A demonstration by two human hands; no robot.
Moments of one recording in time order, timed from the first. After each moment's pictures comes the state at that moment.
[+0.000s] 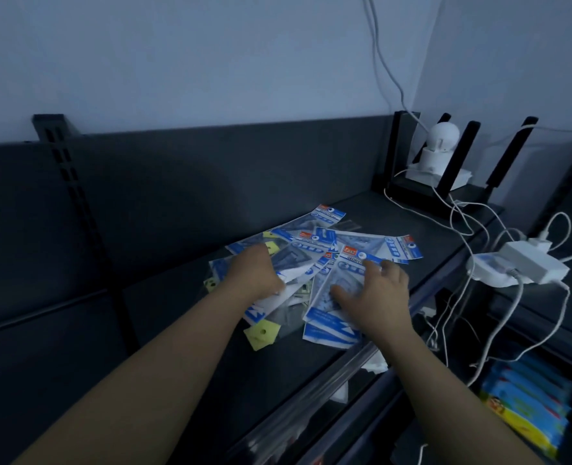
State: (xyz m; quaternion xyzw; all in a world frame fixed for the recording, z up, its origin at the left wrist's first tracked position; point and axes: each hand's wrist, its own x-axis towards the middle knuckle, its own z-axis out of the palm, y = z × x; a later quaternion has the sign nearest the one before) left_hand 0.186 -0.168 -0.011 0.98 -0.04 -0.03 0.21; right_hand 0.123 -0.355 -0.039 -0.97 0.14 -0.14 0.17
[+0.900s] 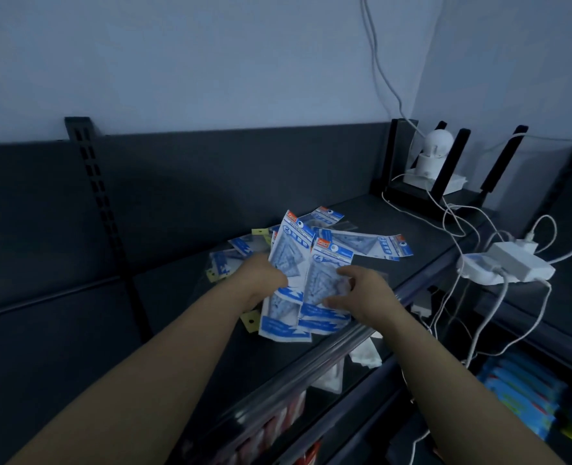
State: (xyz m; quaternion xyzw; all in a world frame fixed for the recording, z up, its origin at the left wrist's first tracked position) left_hand 0.145 -0.173 -0.010 0.83 0.01 -0.13 0.55; right_hand 0.103 -0.357 -0.017 -0.93 0.07 0.00 0.36
